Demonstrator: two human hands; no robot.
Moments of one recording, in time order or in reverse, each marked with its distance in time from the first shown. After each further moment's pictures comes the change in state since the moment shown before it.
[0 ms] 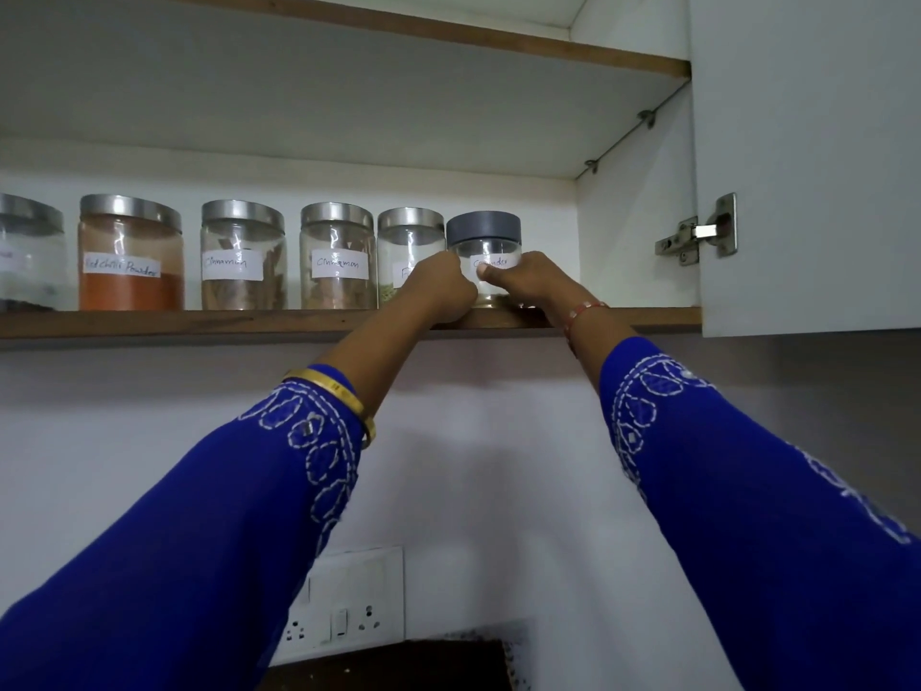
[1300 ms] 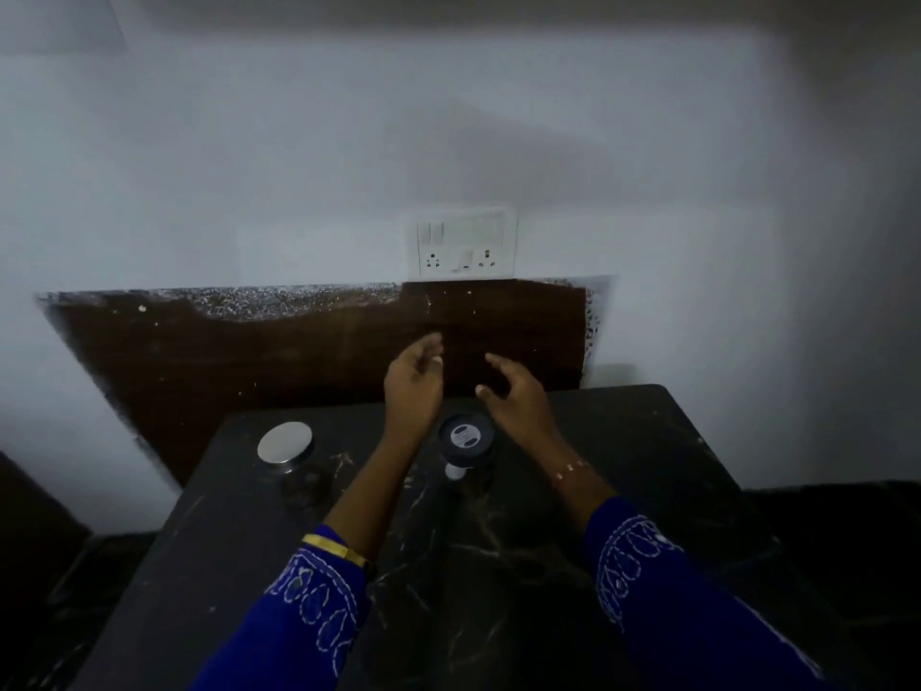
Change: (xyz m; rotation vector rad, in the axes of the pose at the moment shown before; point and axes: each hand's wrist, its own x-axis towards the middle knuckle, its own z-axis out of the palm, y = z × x) left_hand -0.410 -0.206 0.086 -0.586 -0.004 -0.676; right_hand -0.421 0.110 0.262 0.140 -0.388 0.325
